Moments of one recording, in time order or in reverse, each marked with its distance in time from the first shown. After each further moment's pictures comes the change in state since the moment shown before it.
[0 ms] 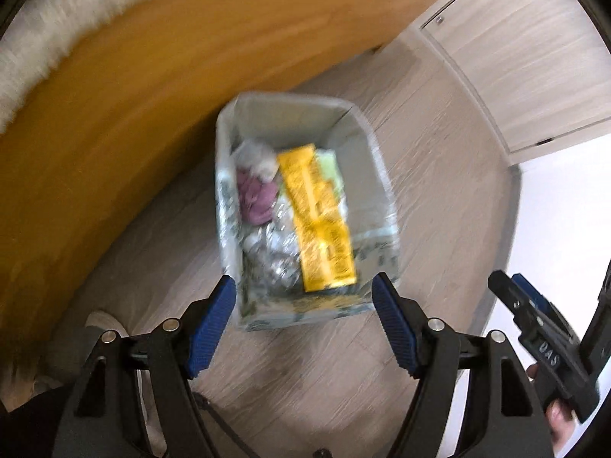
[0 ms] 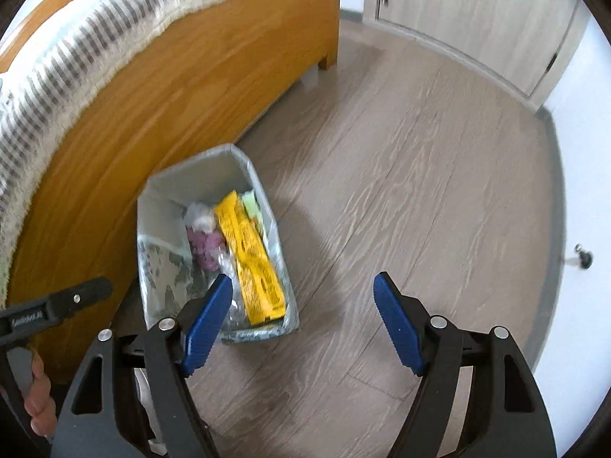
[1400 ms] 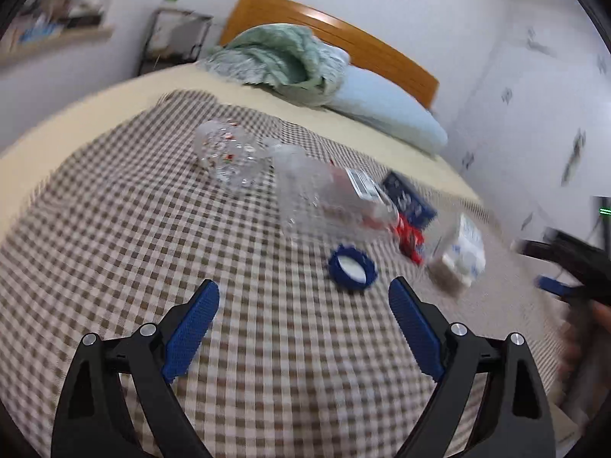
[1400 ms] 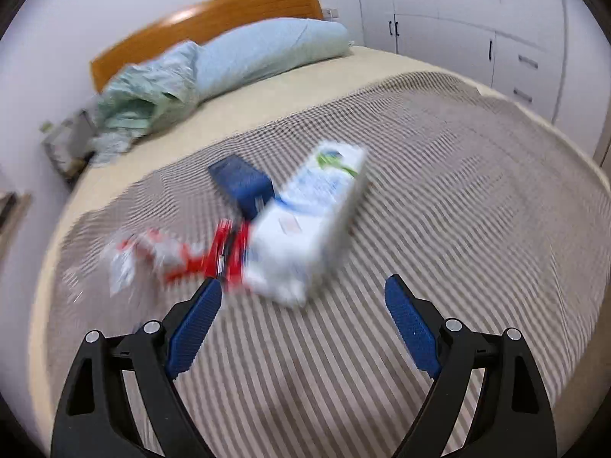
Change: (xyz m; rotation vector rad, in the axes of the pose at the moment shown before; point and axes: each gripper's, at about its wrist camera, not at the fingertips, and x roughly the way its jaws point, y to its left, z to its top) left arm -0.437 0.474 -0.089 -0.653 -0.973 0.314; right arm -0.149 0.652 0.144 -0.410 -0.271 0.356
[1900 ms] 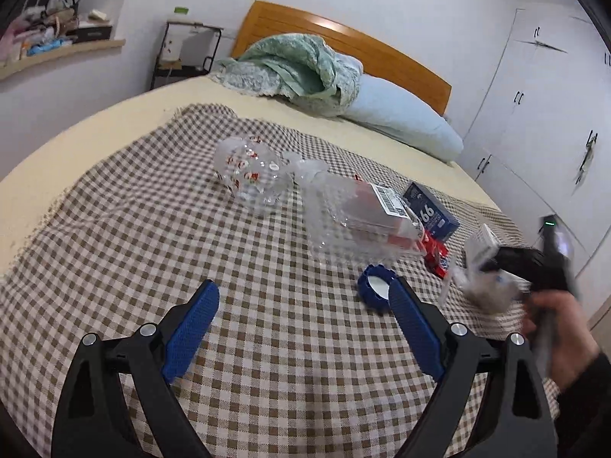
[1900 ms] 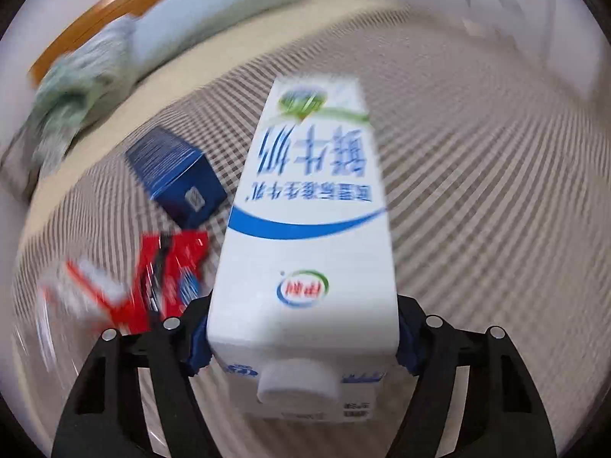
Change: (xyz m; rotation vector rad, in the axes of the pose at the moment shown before) left arm 0.008 0.005 0.010 0.058 -0.036 0.089; right arm 0.087 -0.049 -0.004 0.079 0.130 -0.071
